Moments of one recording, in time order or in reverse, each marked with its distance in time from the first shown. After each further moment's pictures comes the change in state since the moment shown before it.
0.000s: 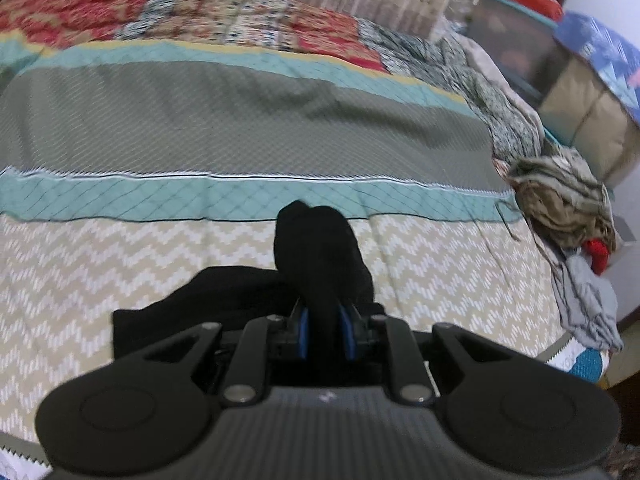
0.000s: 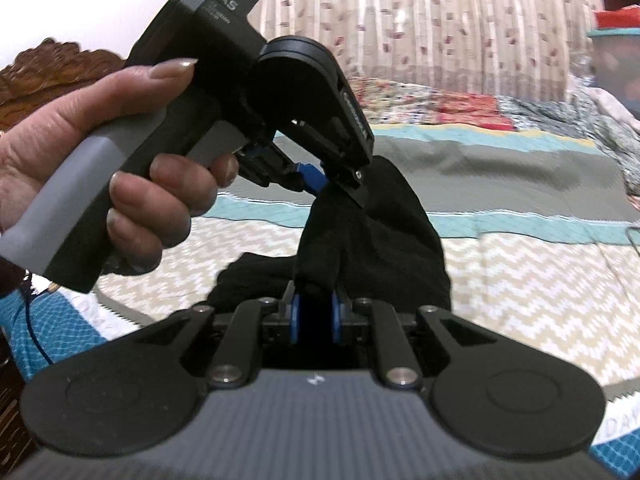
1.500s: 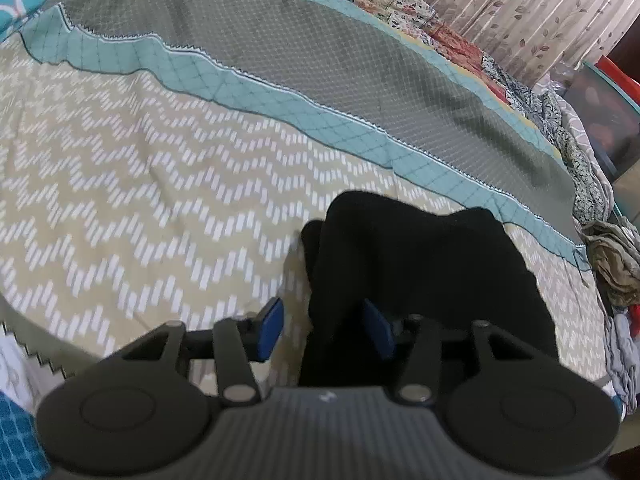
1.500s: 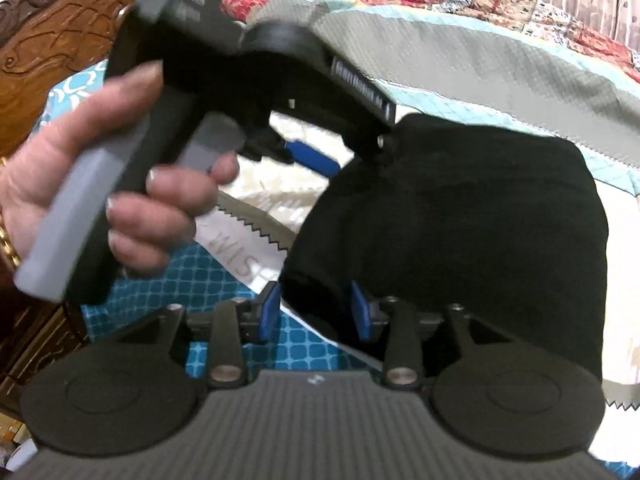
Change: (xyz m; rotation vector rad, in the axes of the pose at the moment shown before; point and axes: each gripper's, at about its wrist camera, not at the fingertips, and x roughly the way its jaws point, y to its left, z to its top) left arm -0.004 0.168 -0.086 -0.293 -0.025 0.071; right arm 0.063 0.084 -0.020 -0.150 0.341 0.264
